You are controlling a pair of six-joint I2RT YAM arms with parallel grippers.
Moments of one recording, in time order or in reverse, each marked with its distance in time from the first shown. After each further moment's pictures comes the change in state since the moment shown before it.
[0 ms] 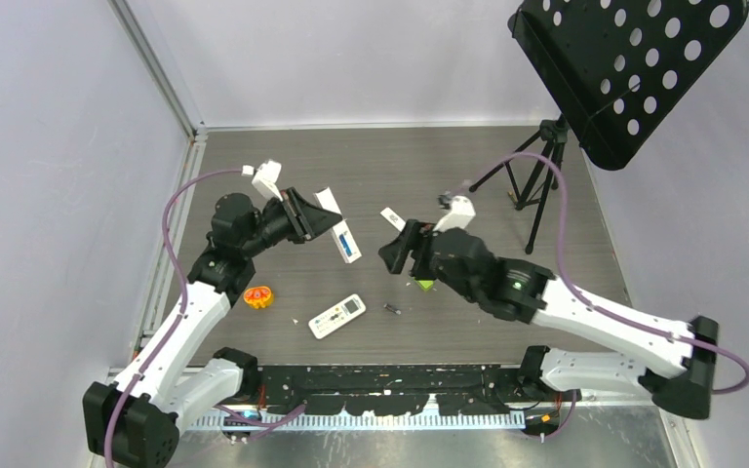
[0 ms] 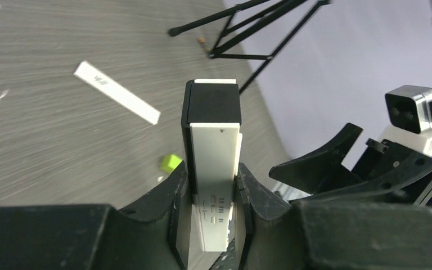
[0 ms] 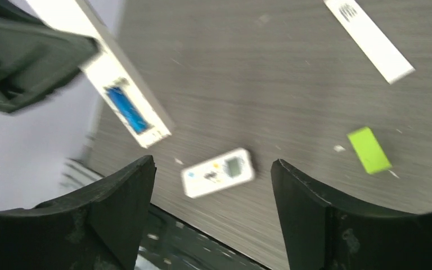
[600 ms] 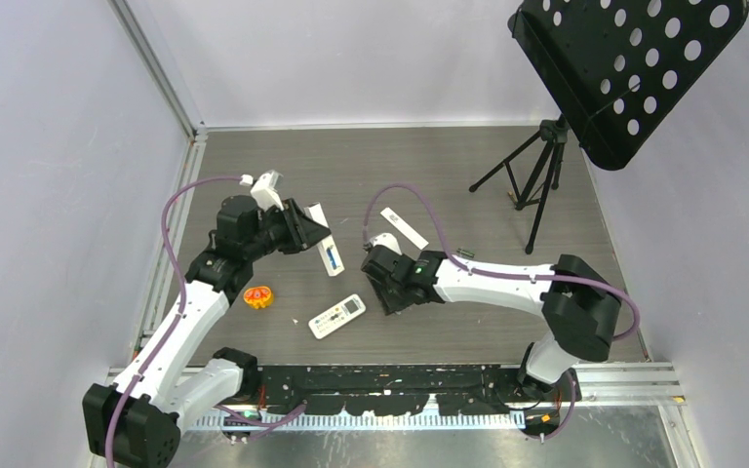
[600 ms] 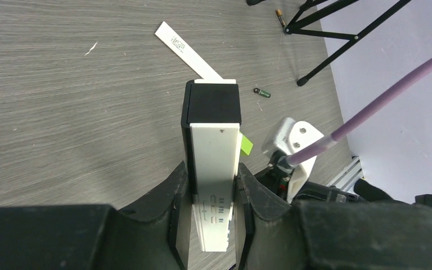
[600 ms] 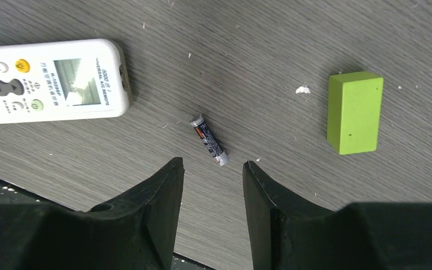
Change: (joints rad) left arm 0.014 -0.003 0.018 -0.296 -0.152 0.180; right arm 0.005 0.594 0.107 -0.241 -0.181 -0.362
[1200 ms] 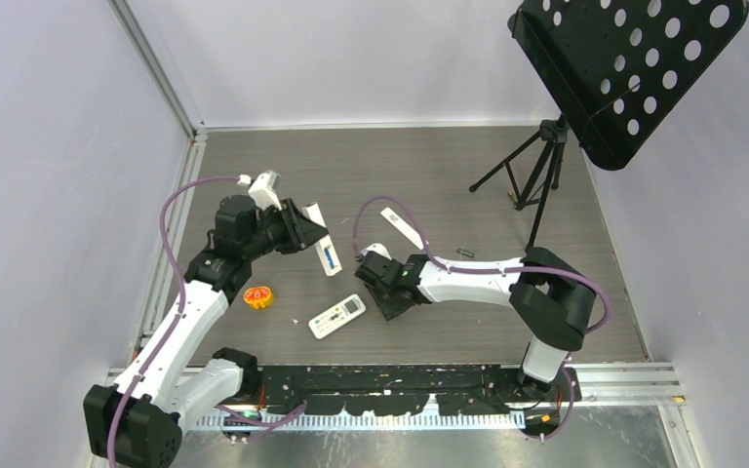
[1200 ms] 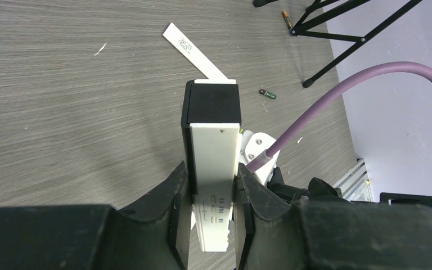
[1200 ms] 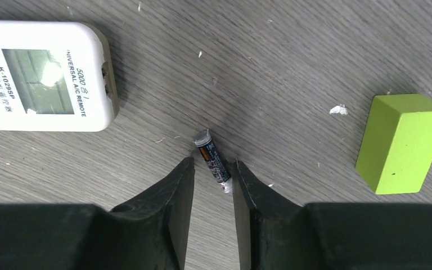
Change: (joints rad) left arm 0.018 0.000 0.003 -0.014 0.001 0.018; right arm 0.000 0.137 0.000 0.055 -0.052 -0.089
